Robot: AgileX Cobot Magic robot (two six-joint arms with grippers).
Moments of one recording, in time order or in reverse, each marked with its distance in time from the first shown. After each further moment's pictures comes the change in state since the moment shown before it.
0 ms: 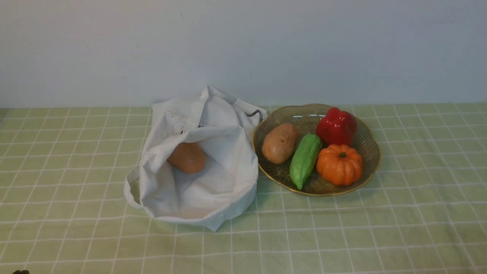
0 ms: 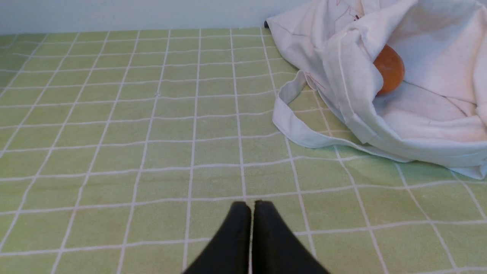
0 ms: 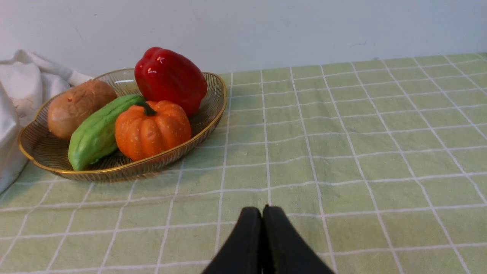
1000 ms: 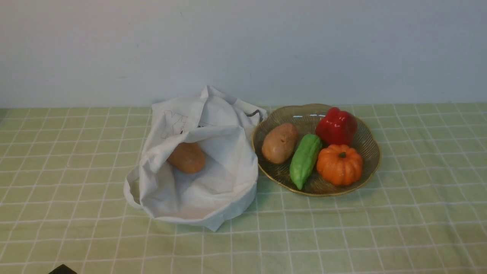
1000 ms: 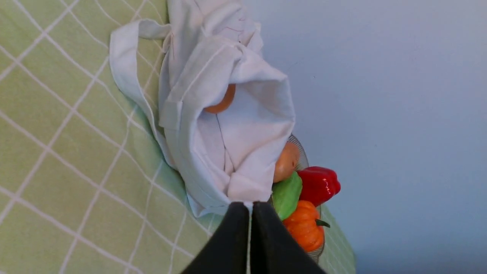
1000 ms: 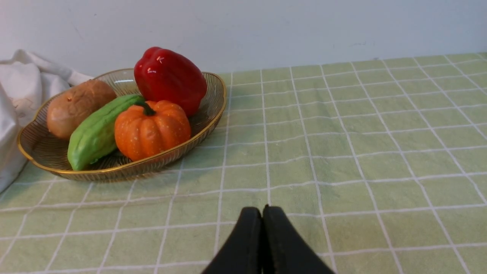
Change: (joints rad) right arm 0.000 0.000 0.000 0.000 0.000 0.000; left arm 0.000 0.000 -0.006 -0.780 -0.023 -0.338
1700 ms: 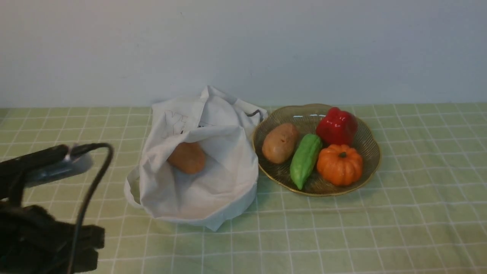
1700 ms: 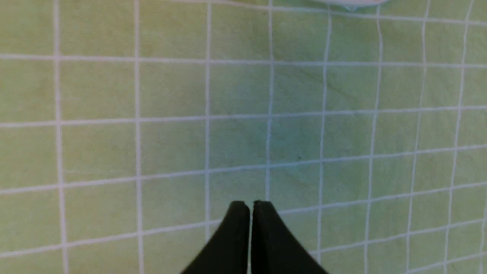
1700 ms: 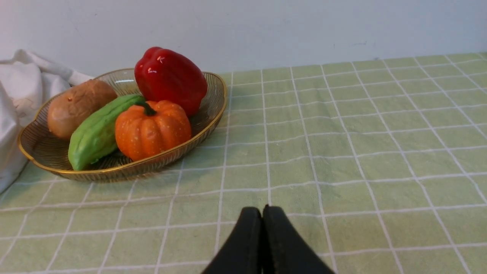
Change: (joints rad) right arm 0.000 0.000 0.000 0.000 0.000 0.000; left arm -0.031 1.149 -0.750 0.317 0.632 0.470
